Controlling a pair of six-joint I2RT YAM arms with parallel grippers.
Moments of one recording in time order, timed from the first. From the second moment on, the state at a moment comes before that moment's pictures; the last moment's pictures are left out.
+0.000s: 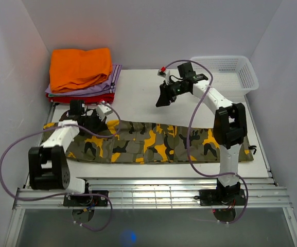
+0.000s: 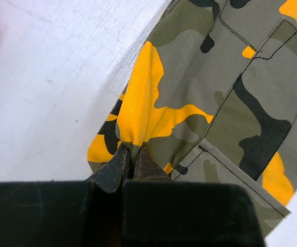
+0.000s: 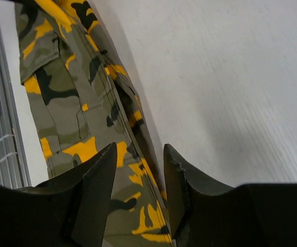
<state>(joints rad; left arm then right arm) 0.03 1.52 0.95 -0.48 0.69 0.80 0.36 2.07 1.82 -0.68 -0.88 -0.37</state>
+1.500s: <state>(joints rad) -0.16 0.79 0.07 0.30 0.37 1.37 0.82 2.31 1.73 -0.25 -0.89 -0.11</state>
